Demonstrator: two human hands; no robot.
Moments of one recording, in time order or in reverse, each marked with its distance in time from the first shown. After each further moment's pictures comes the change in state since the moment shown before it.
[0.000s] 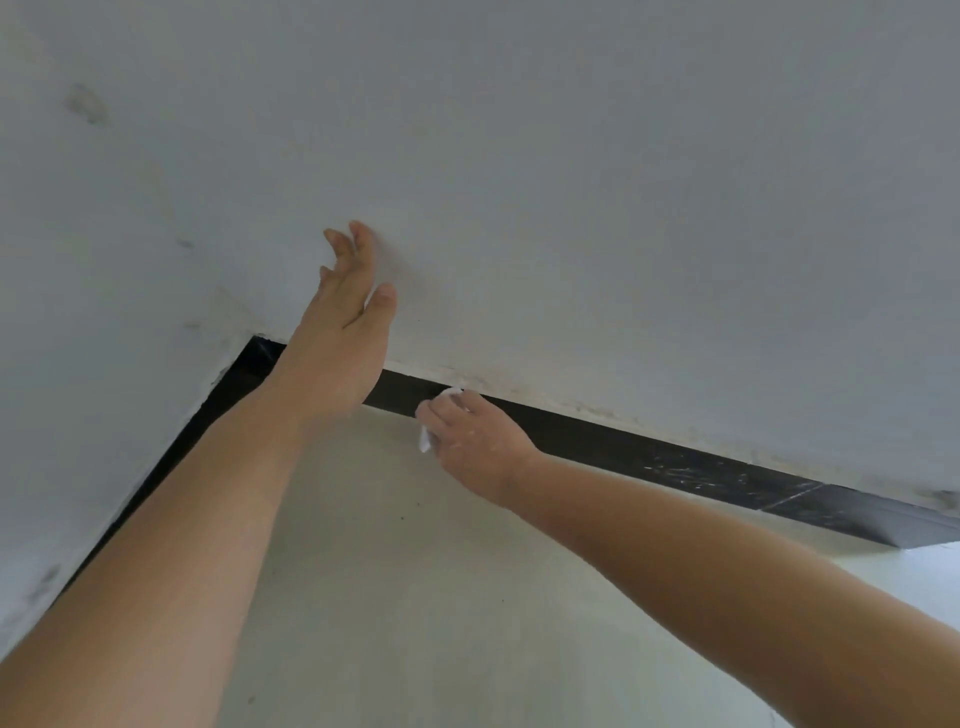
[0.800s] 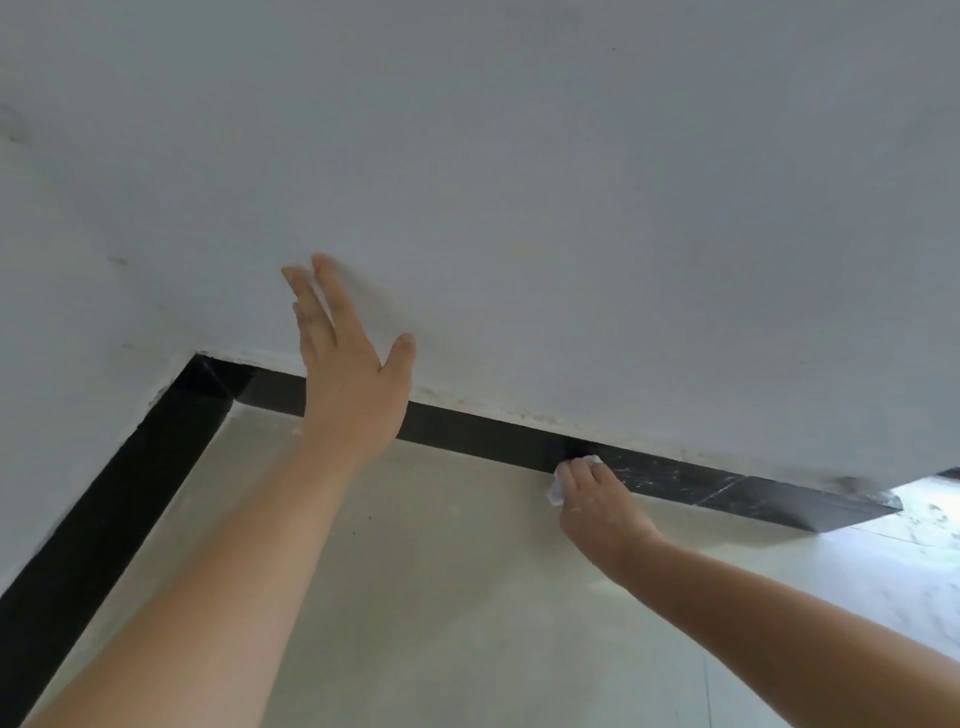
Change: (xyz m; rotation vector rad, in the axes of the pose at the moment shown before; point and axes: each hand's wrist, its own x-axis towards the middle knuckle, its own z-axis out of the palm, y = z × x) left_hand -0.006 0.012 0.061 -0.081 0.221 0.022; right_hand -0.143 0.007 0.068 0.007 -0.405 0.242
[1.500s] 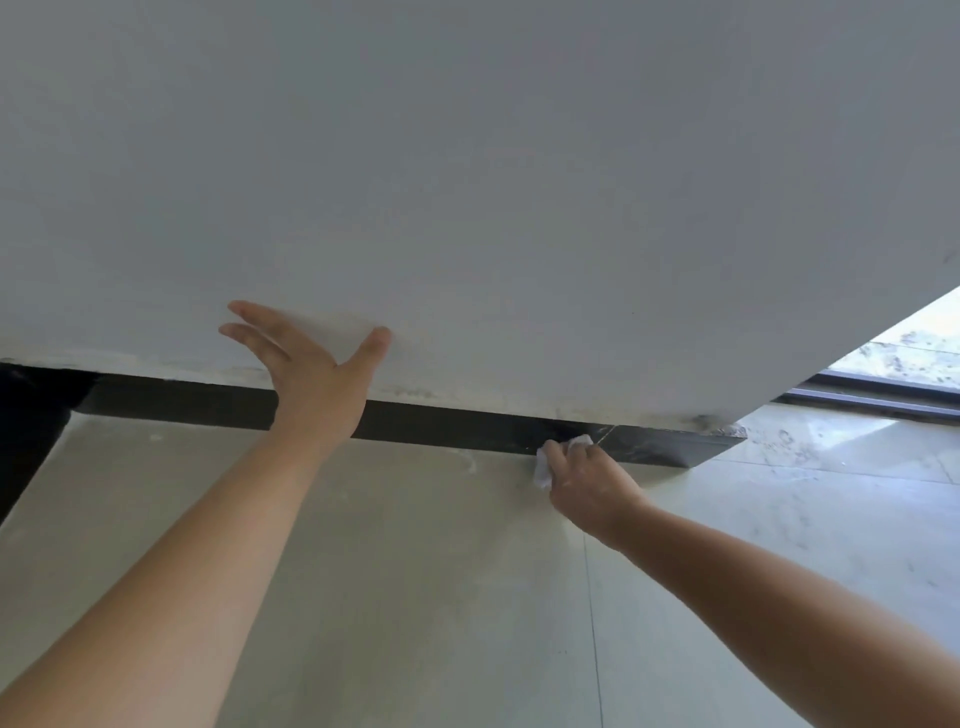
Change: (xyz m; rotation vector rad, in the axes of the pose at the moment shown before) left_hand -0.019 0.037 0.078 -0.259 -0.159 -0.255; right_hand -0.079 0.054 0.046 0.051 -0.161 0.046
